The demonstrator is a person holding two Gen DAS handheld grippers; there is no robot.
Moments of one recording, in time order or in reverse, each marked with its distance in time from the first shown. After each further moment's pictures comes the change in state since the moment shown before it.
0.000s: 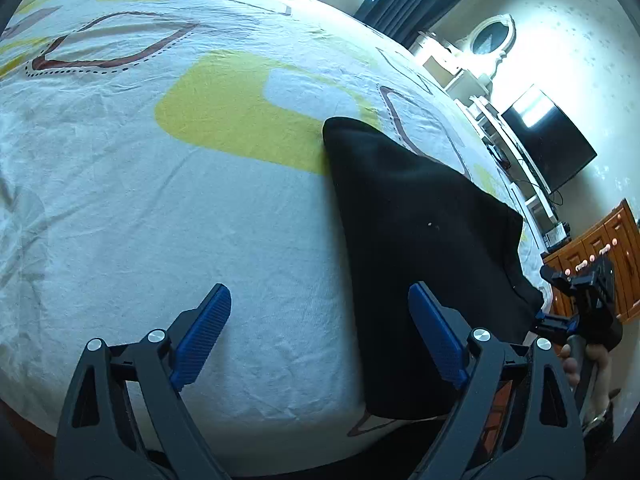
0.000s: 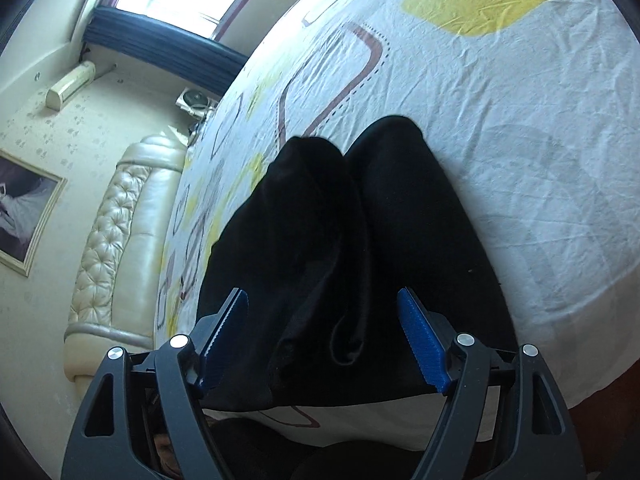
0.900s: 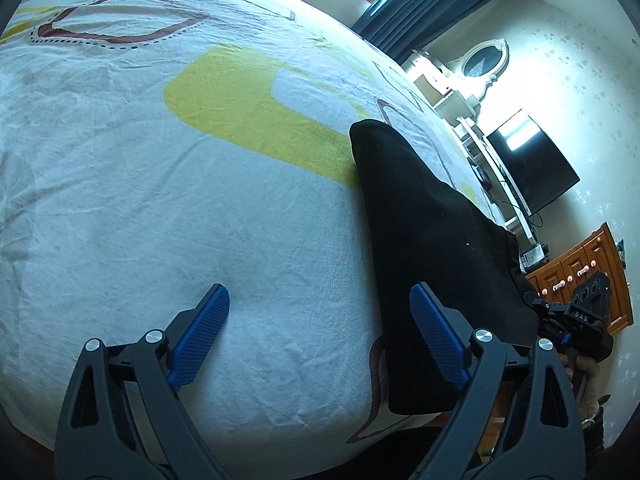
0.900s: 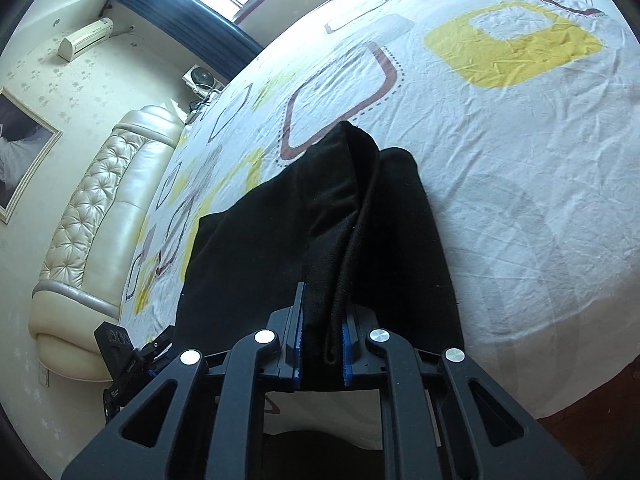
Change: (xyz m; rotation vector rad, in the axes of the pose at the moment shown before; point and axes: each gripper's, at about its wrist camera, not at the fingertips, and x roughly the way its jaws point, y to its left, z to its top) left arm 0.002 0.021 -0.006 -0.083 -0.036 -0.093; right arm -0.030 -0.001 0.008 -0.138 -0.026 -0.083
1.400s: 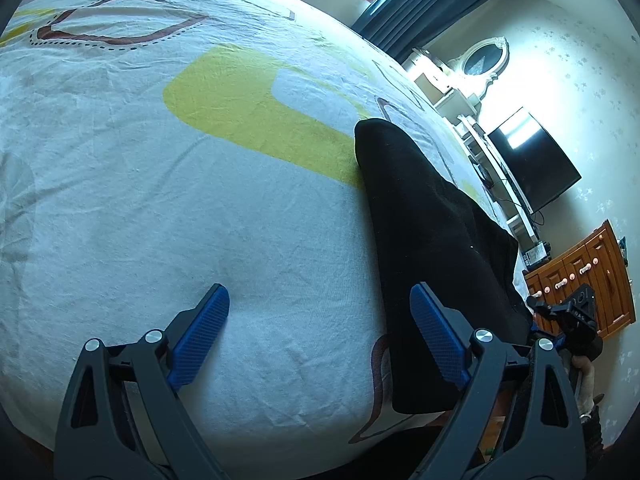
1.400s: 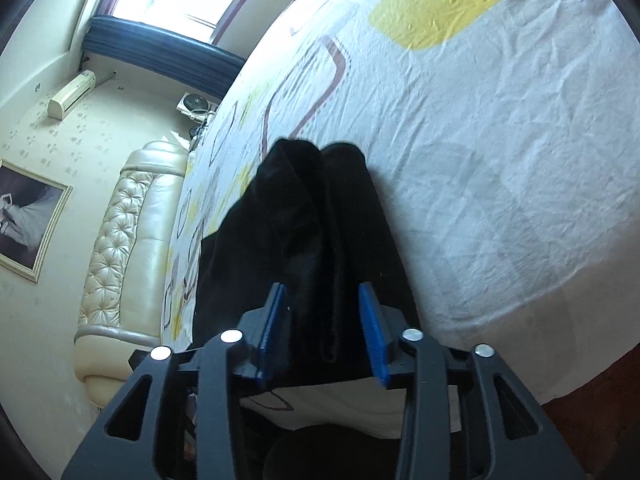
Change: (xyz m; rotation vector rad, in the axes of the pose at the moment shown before) left arm 0.002 0.000 0.000 0.005 0.000 0.006; right arm -0.015 -0.052 0.000 0.194 -0.014 0.119
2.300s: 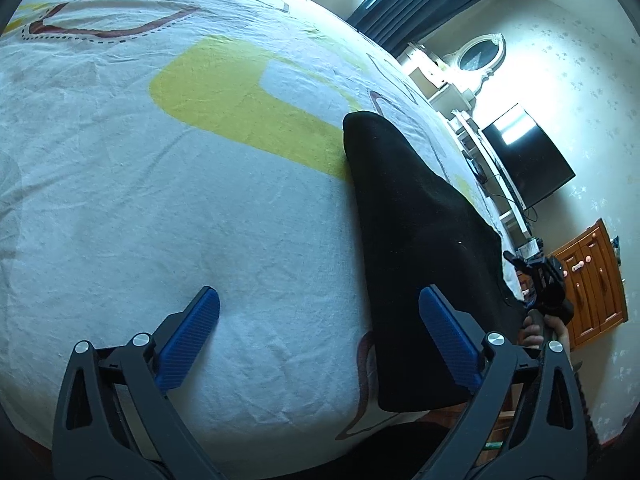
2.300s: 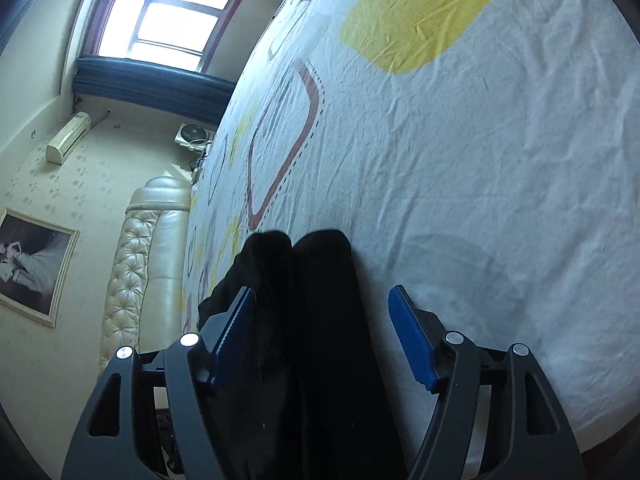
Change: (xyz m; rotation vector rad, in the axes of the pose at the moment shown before) left arm 0.003 -0.002 0.002 -0.025 0.032 -0.051; right arm 0.038 -0.037 0.048 0.111 0.001 0.079
